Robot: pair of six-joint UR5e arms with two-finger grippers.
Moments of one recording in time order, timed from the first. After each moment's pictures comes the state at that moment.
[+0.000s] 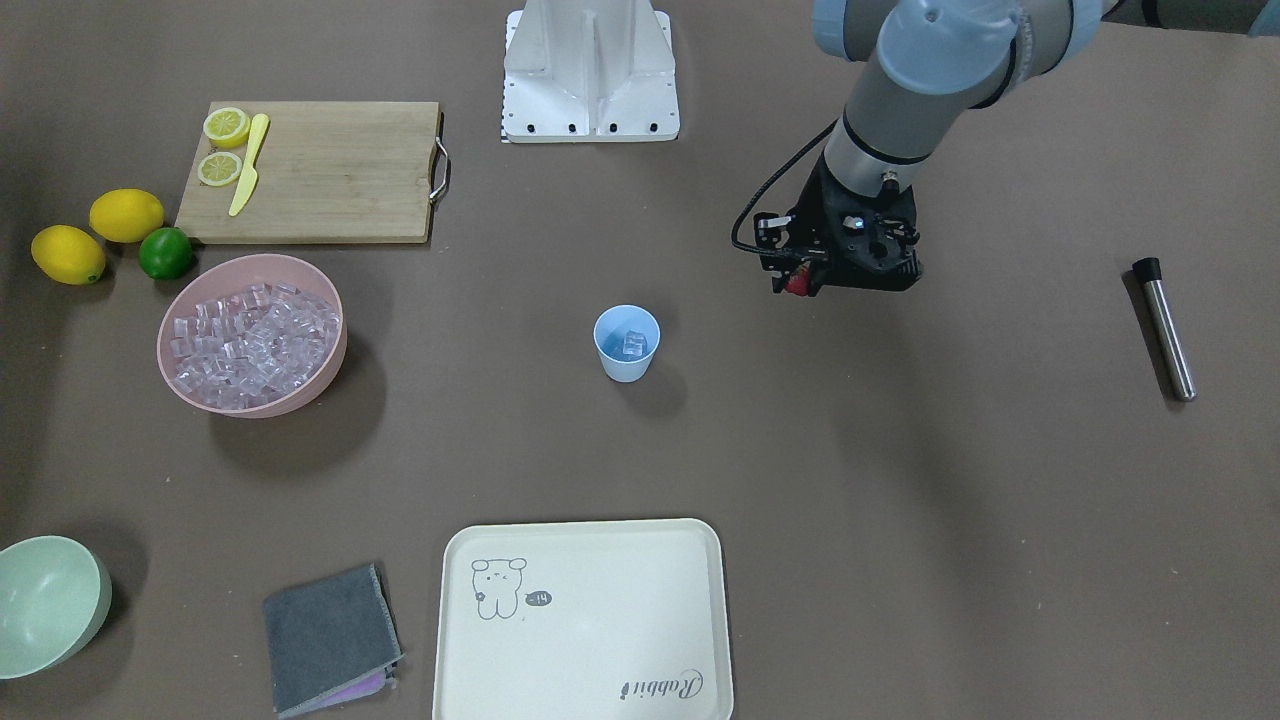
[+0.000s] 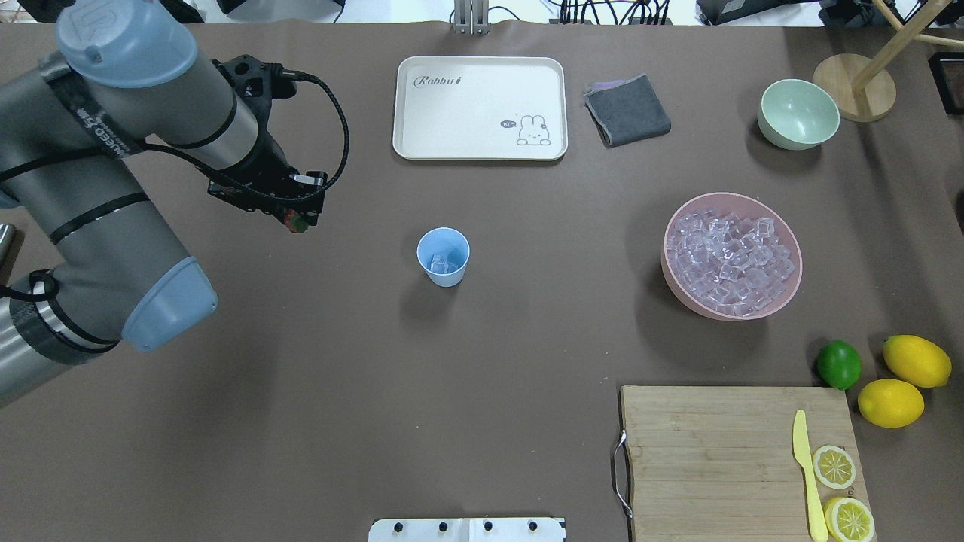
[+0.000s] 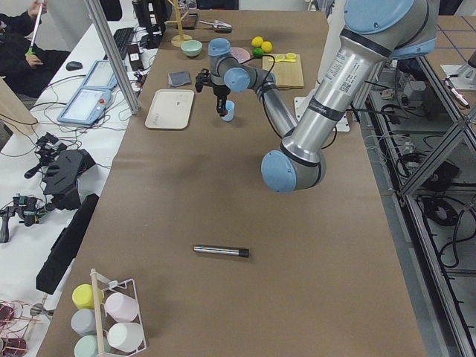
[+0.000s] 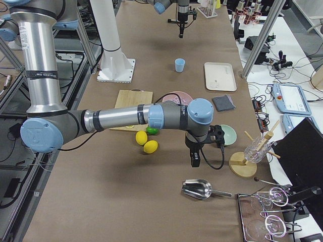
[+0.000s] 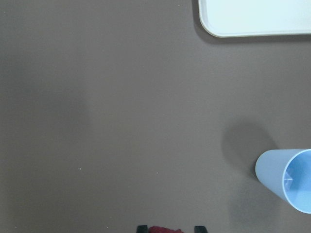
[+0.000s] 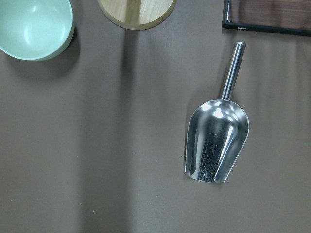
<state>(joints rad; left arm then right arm) -0.77 -2.17 -1.86 -1.44 -2.12 -0.97 1.62 -1.49 1.68 -1.71 2.33 -0.09</state>
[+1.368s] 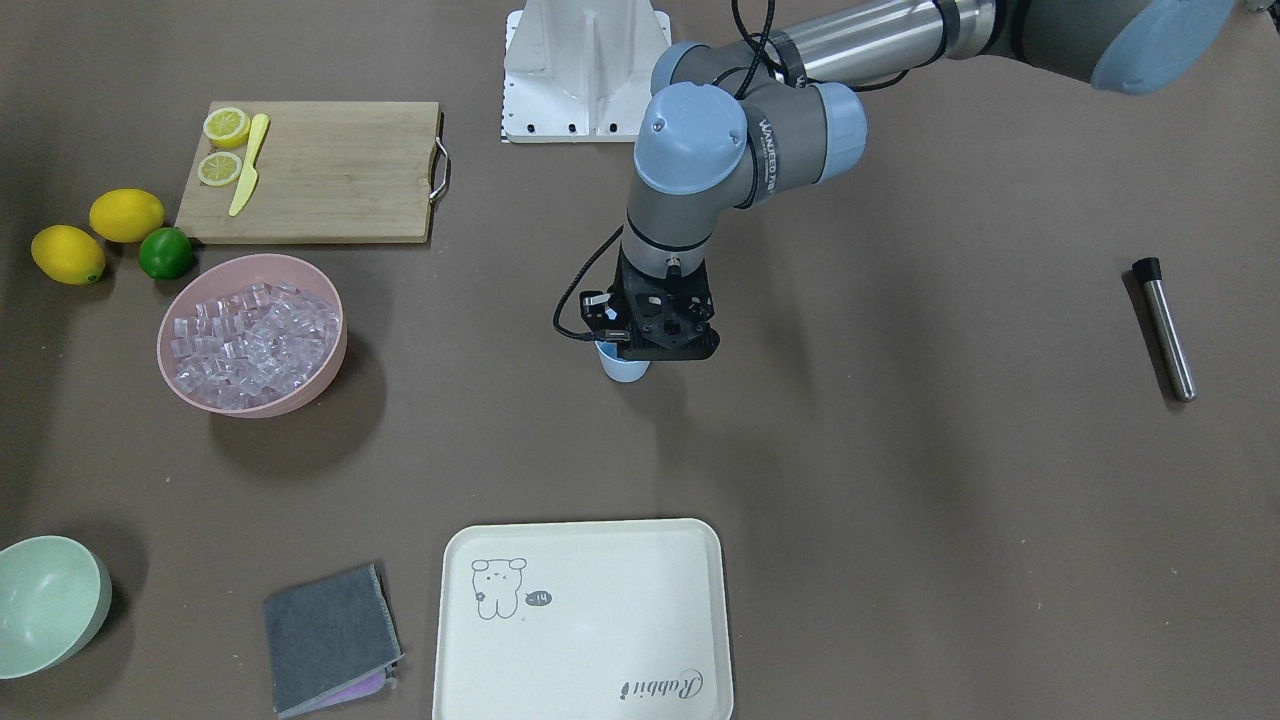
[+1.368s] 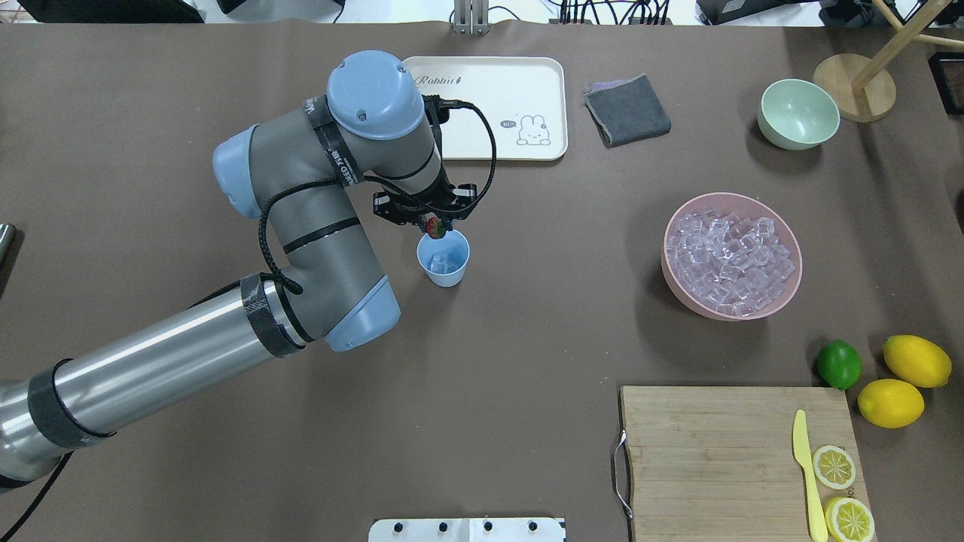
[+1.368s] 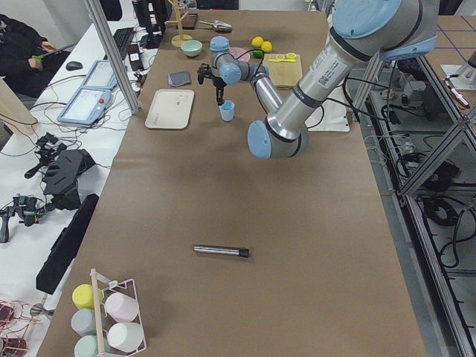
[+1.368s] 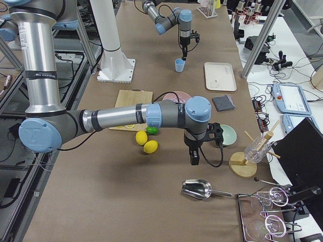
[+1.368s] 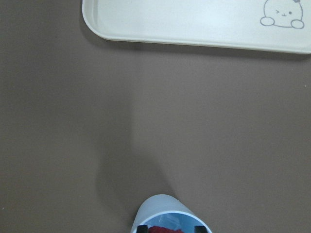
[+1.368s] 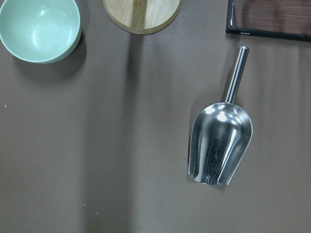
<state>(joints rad) -0.63 -2.43 -1.47 -1.67 -1.97 -1.21 1.62 -1.51 1.70 -1.71 2.34 -0.09</state>
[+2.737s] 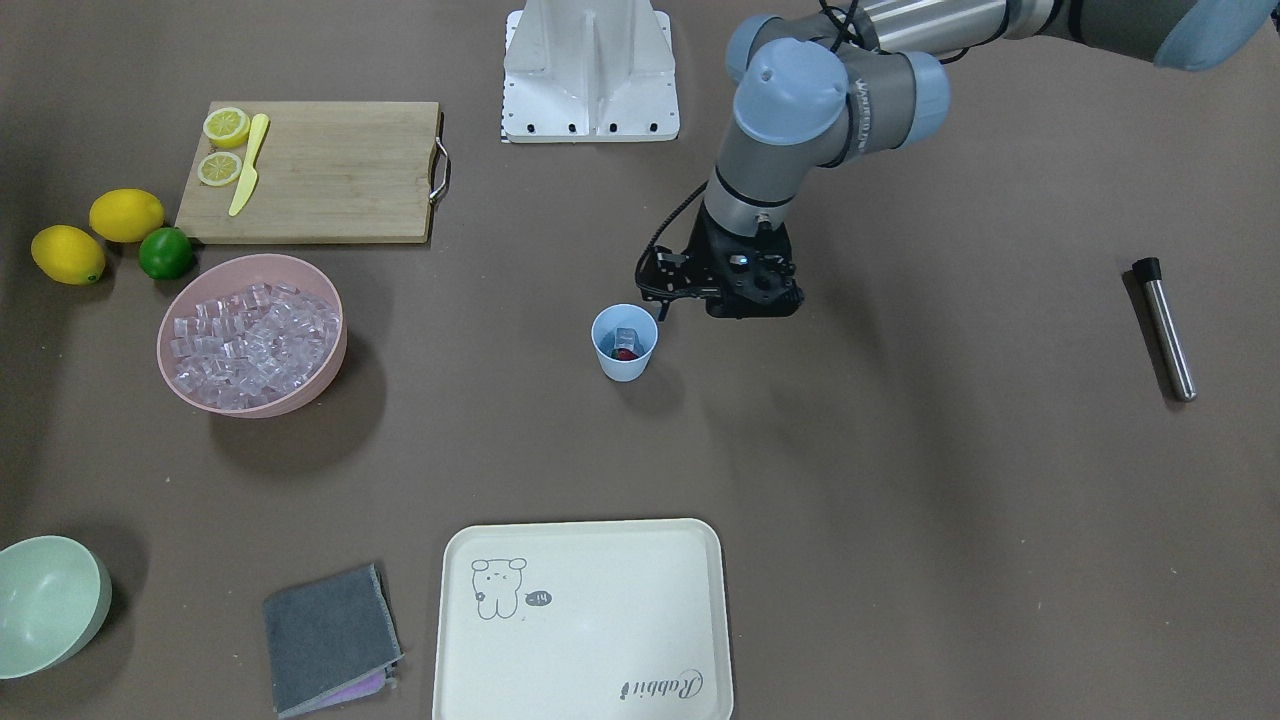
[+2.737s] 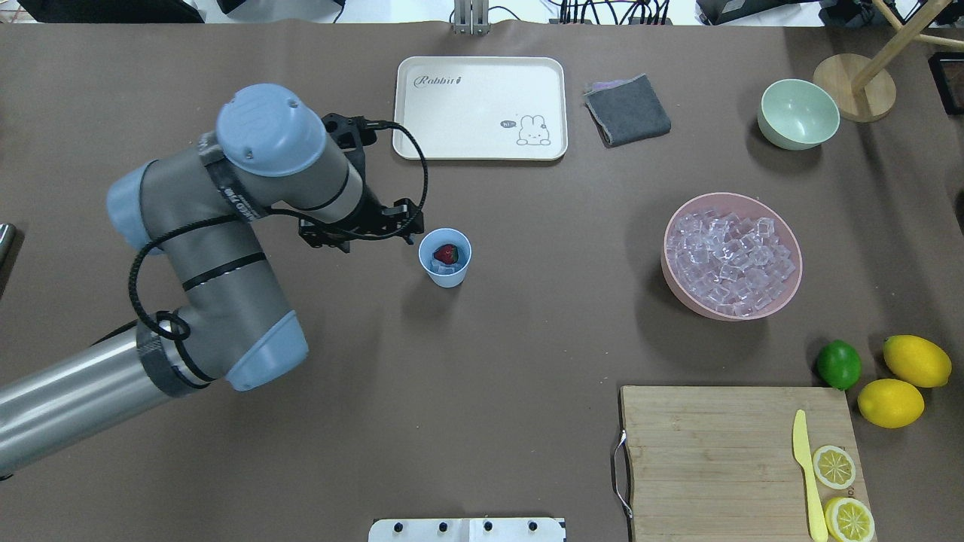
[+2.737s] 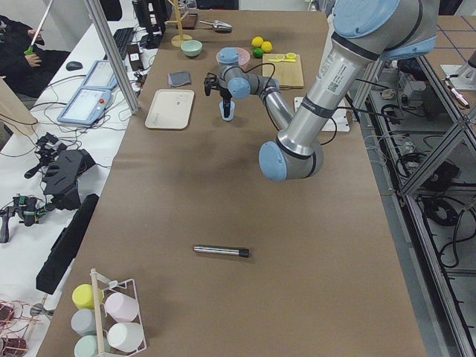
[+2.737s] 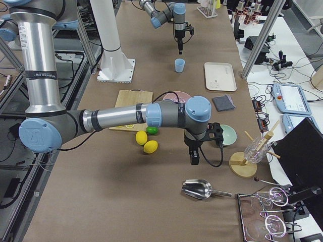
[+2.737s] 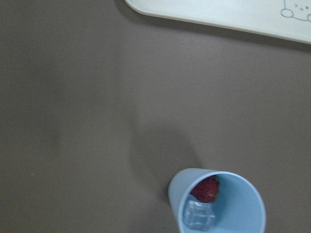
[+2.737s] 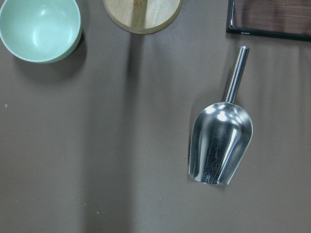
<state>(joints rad) -0.66 -2.18 -1.70 -1.69 -1.97 -1.22 1.62 -1.51 1.71 -1.71 2.34 -0.09</state>
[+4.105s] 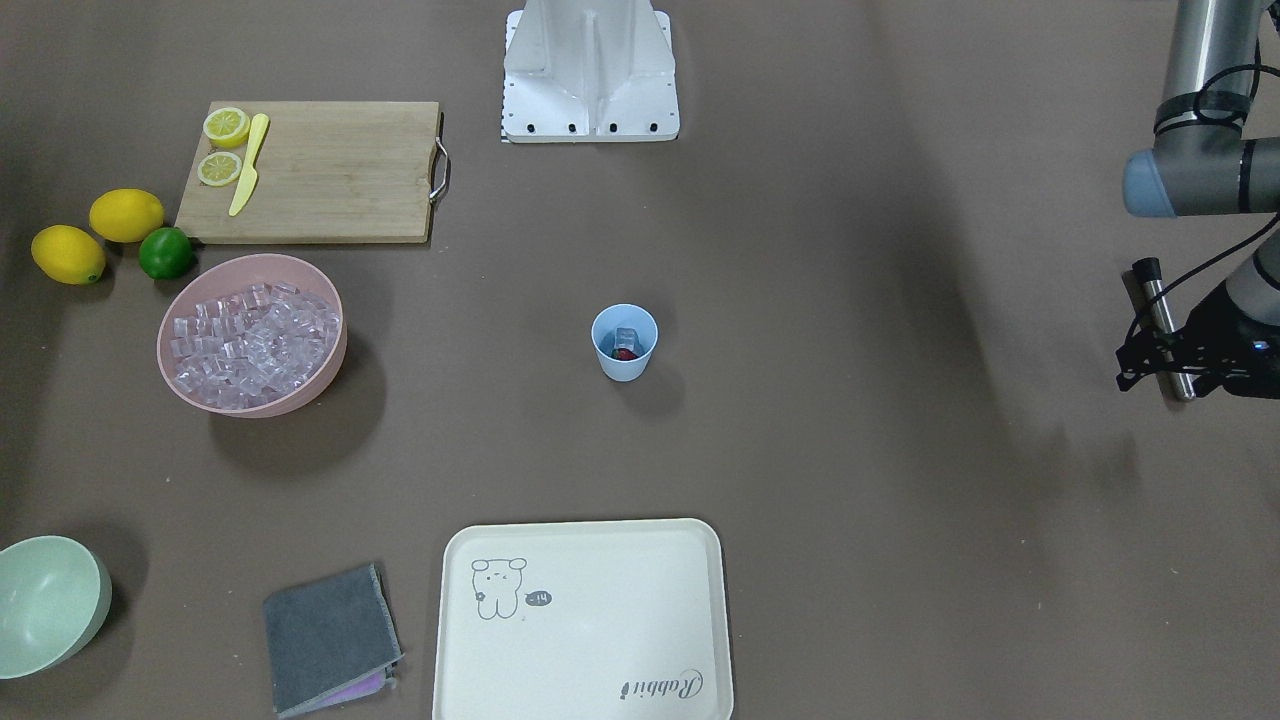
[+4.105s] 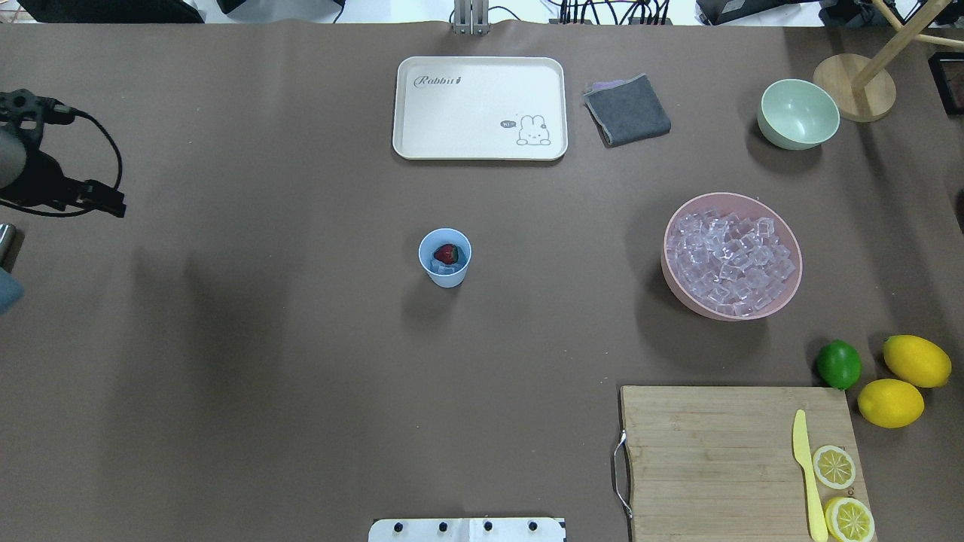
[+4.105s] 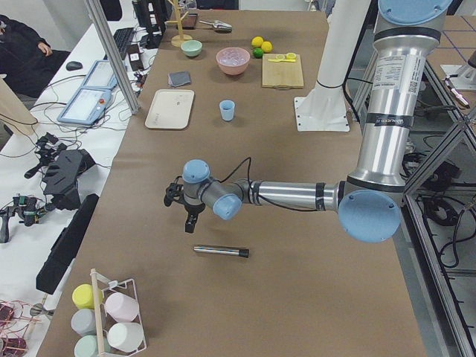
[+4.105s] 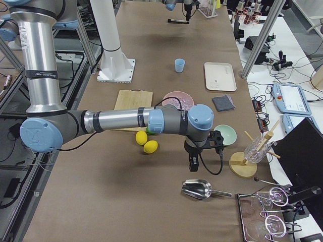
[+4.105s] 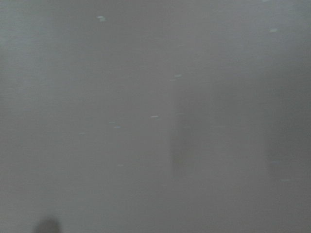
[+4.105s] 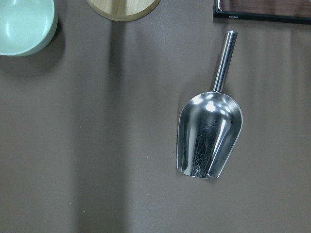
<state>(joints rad) -1.17 -1.68 -1.36 -2.20 -2.16 -0.47 1.62 -1.50 1.64 -1.71 2.33 -0.09</state>
